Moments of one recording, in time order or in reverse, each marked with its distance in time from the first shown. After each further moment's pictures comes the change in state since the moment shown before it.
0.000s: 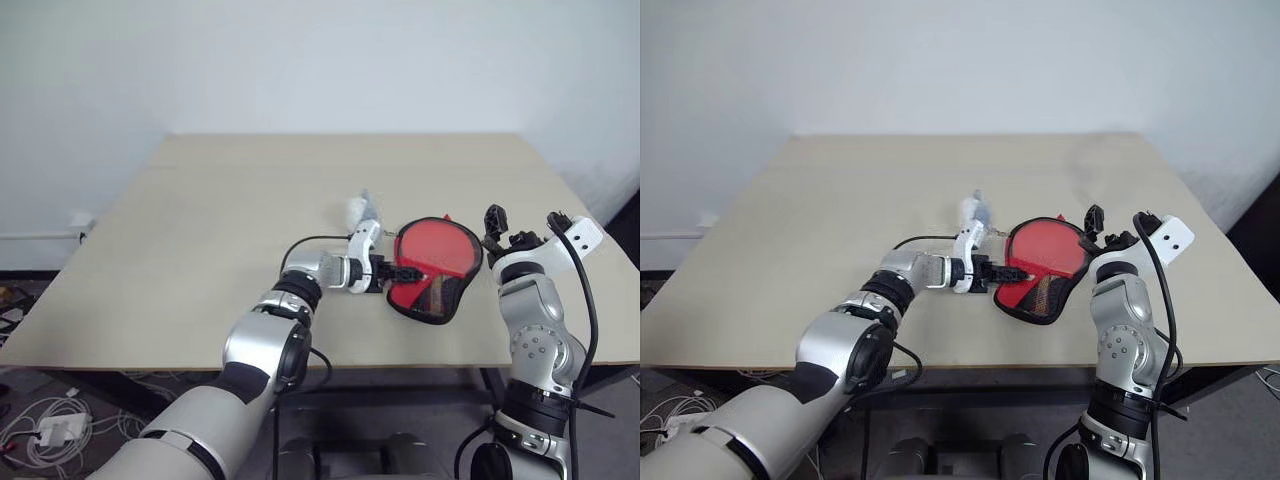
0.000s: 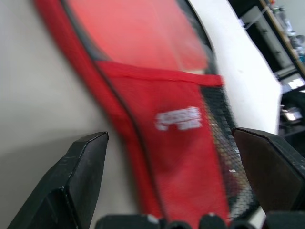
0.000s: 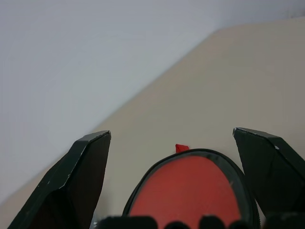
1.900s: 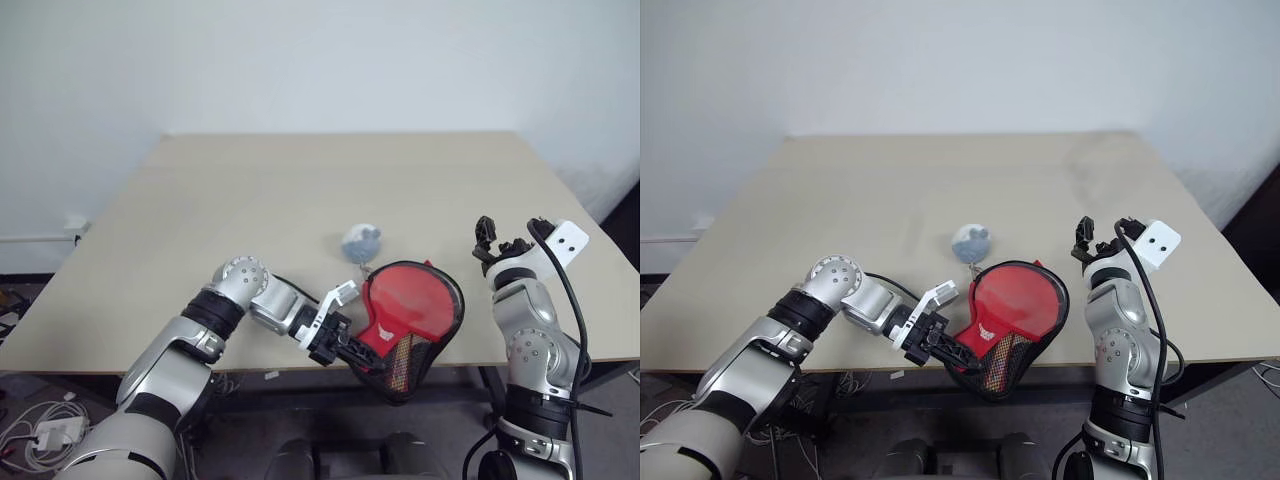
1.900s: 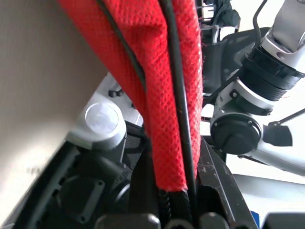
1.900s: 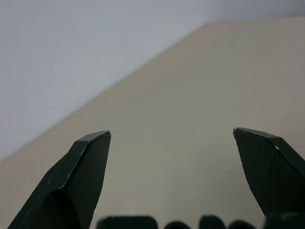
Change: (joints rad) left arm 0.291 0.578 -0.625 -0.692 -1.385 0.868 0.479; right arm 0.035 -0.035 0.074 0.010 -0.060 0.025 -0.013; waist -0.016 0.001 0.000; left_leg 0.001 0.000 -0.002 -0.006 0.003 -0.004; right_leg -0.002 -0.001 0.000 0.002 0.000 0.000
